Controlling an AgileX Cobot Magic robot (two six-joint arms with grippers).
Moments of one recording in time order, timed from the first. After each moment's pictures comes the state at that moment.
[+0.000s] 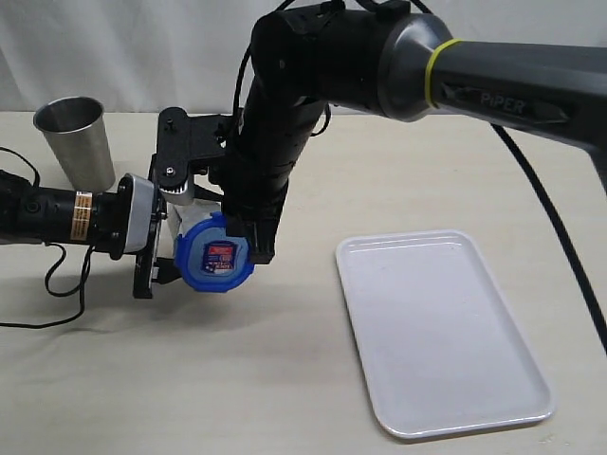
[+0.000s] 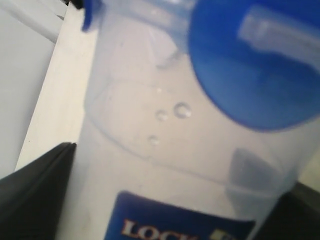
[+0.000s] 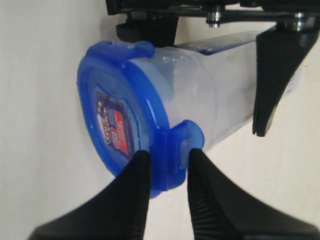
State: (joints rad) left arm -0.04 2.24 -1.07 1.51 -1.10 0.29; right arm 0.73 2.10 -1.76 0.11 0.99 -1.03
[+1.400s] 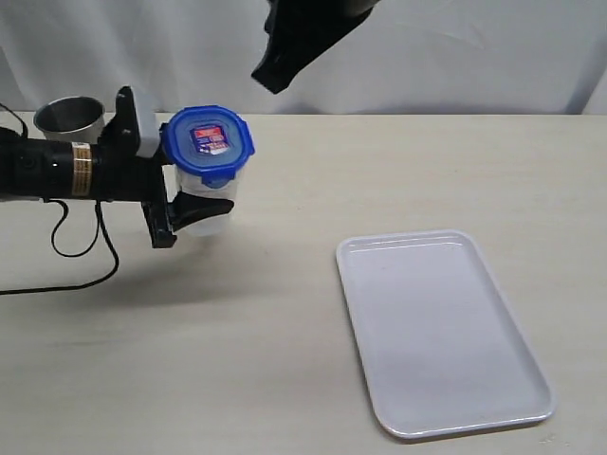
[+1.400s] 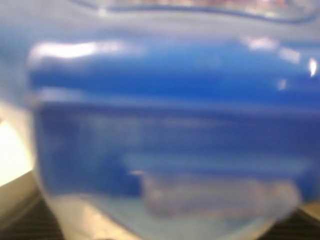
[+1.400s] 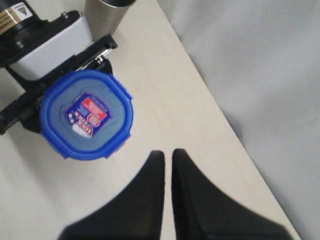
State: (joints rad) left arm -0.11 2.05 -1.07 1.46 -0.94 -0.44; right arm 0.68 1.65 -1.68 -0.13 0.82 -0.42
